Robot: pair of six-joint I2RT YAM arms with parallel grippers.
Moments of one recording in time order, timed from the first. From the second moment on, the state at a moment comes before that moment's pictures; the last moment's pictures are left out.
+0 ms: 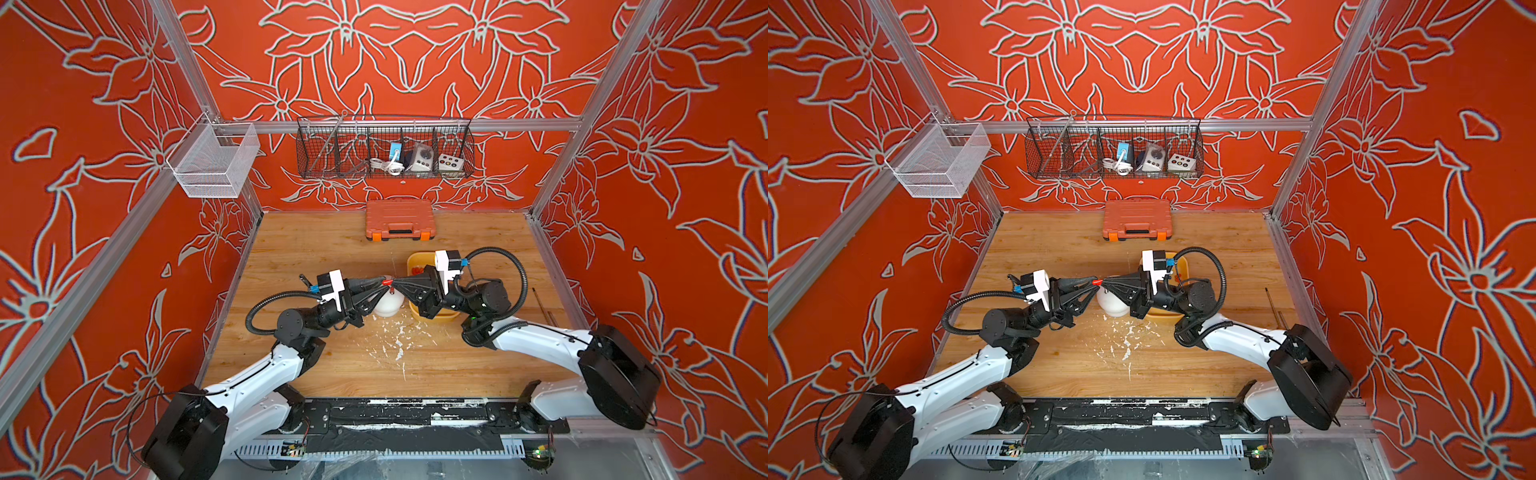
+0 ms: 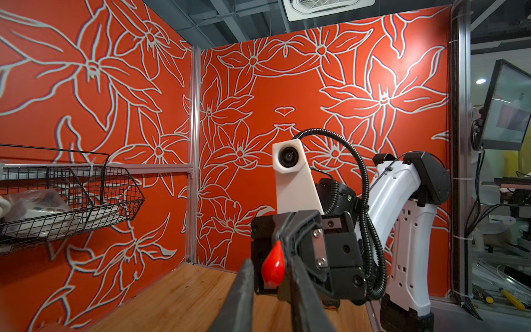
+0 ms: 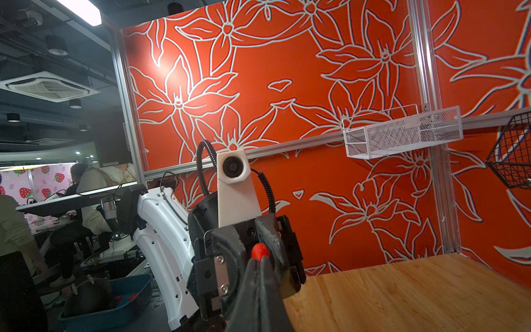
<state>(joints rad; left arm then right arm) -0.50 1.01 0.37 1.26 0.62 -0.37 0.82 1.38 0.67 1.28 -0.70 0.54</state>
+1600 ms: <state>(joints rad) -0.44 0.64 0.50 0.21 0.75 -0.54 0.99 0.85 0.49 0.40 -0.24 -0.48</state>
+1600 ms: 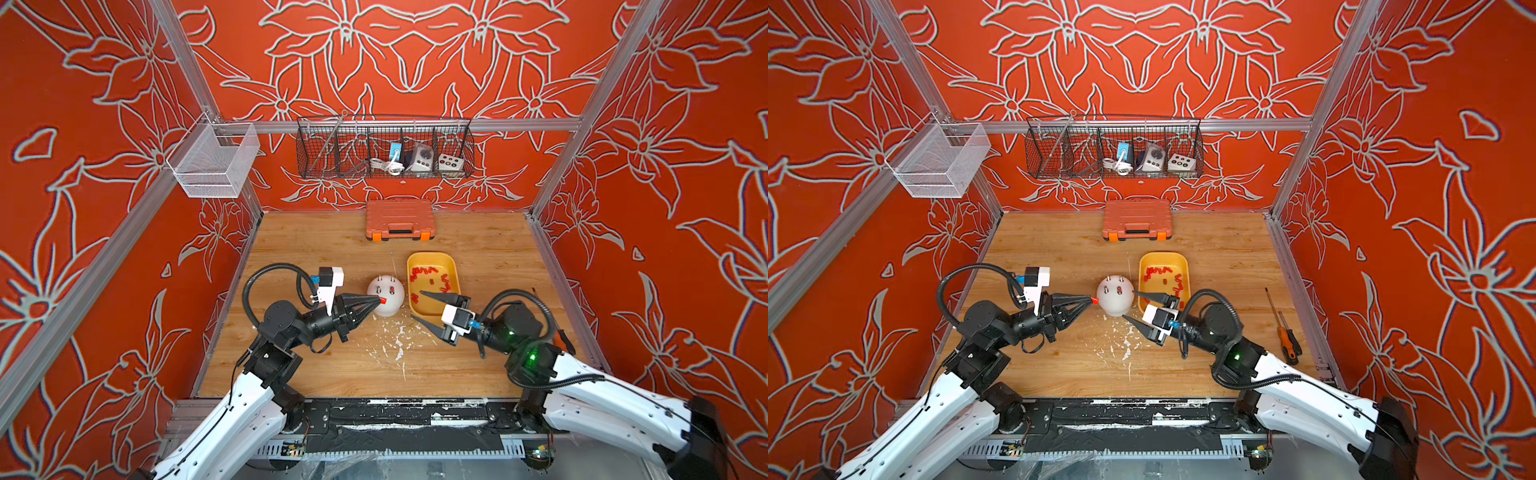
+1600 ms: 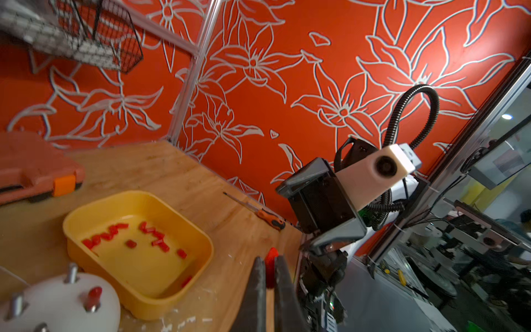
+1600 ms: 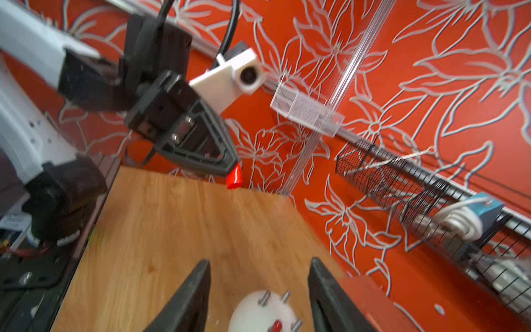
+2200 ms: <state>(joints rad) -0.44 0.70 0.51 0.06 0.92 -0.51 1.04 1.01 0.43 0.57 -0.23 -0.41</state>
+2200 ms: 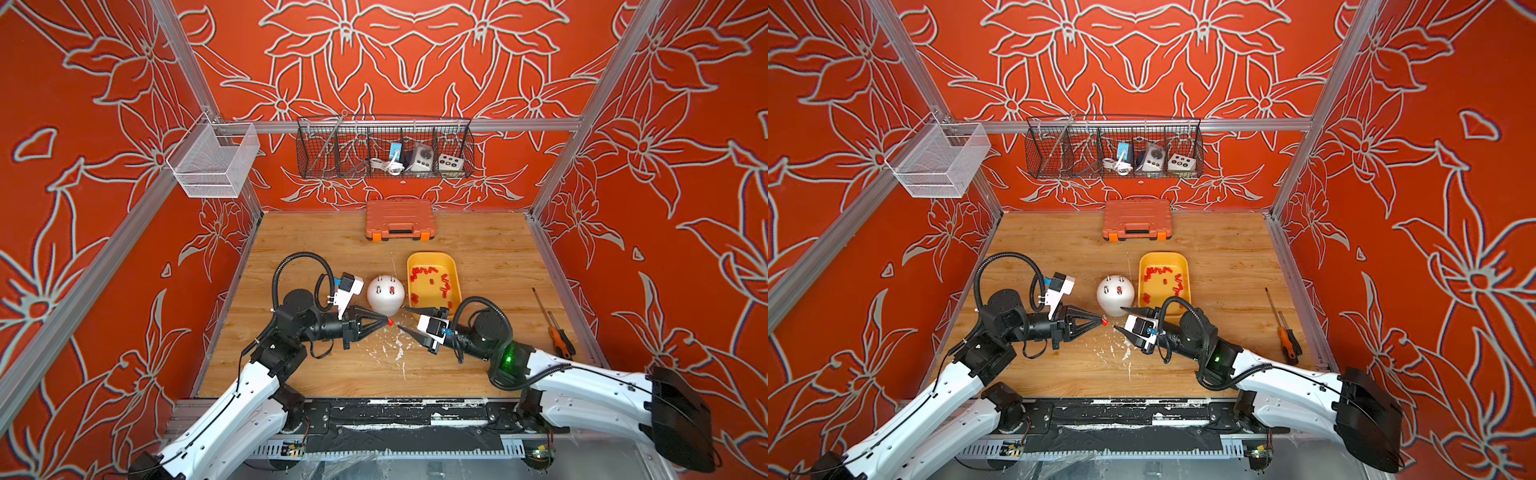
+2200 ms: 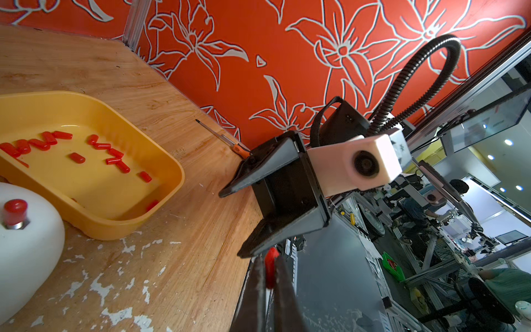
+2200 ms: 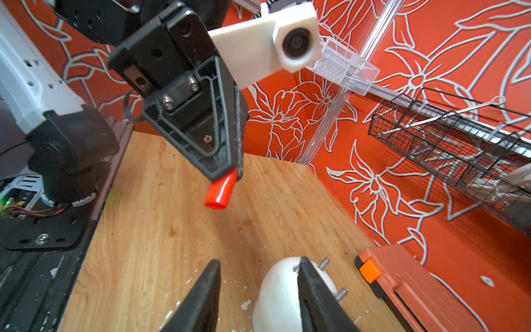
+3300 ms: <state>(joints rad) -0.44 0.69 0.51 0.06 0.93 -0.51 1.04 1.09 0.48 0.63 -0.37 -0.36</state>
